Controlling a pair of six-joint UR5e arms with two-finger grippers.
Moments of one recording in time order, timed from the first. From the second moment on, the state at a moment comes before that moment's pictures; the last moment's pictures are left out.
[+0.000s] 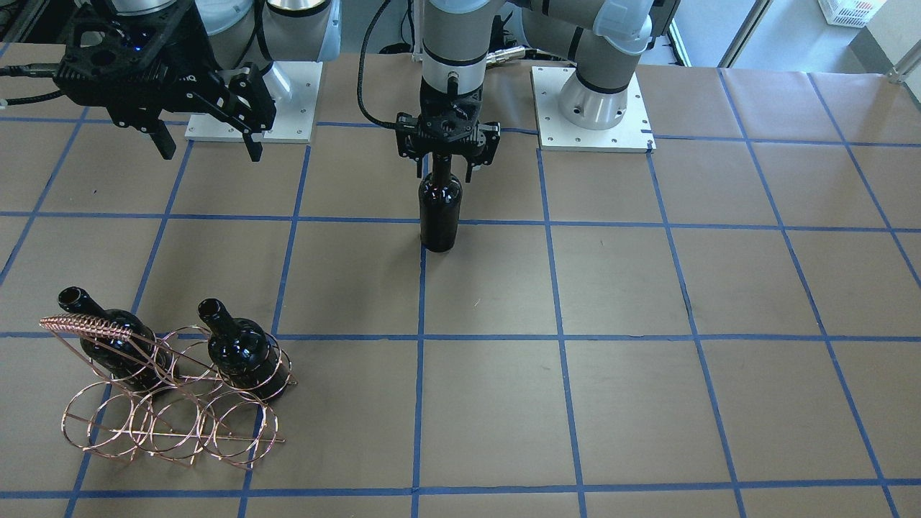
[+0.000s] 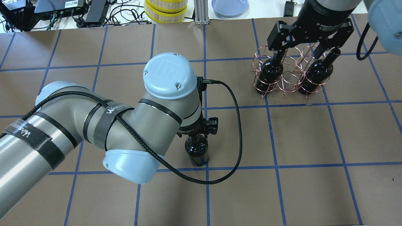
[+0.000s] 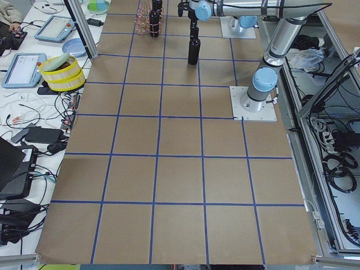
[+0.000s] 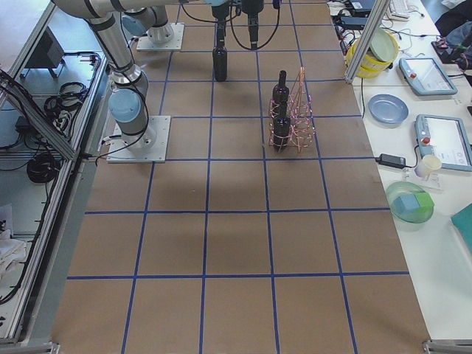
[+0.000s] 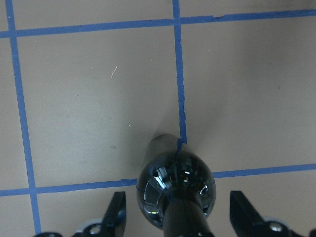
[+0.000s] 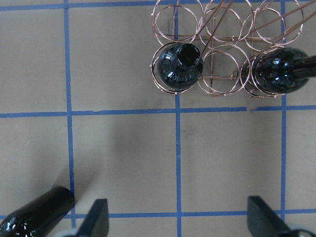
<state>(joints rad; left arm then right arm) -2.04 -1.57 -1.88 -1.20 1.56 -0.41 1.61 -1.61 1.50 -1.57 -1.56 0.05</state>
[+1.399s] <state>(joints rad) -1.54 -1.54 -1.49 -1.67 1.56 0.07 2.01 -1.49 1.51 -1.59 -1.56 0.71</state>
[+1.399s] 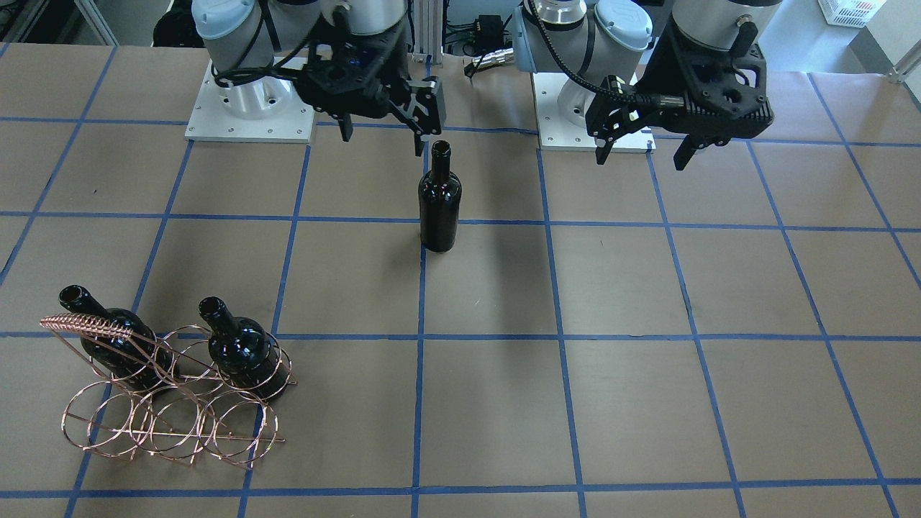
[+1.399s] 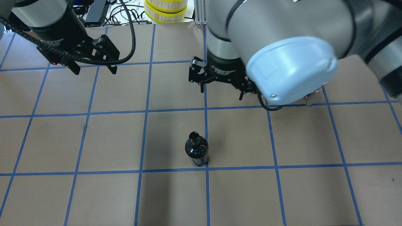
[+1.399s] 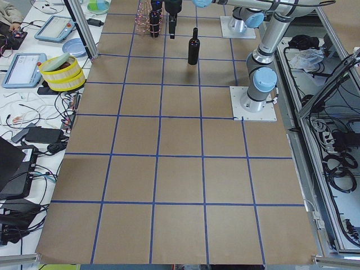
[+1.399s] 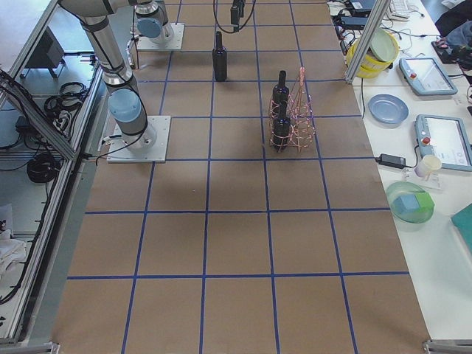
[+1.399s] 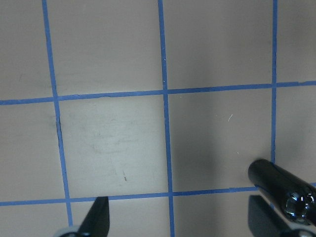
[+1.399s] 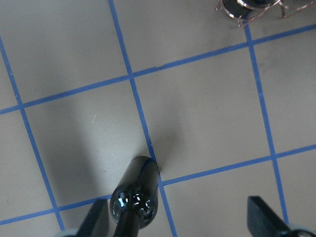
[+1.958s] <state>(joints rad) -1.48 -1.52 -1.50 -1.67 1.59 0.23 2.10 -1.39 1.55 -1.60 -1.55 0.75</state>
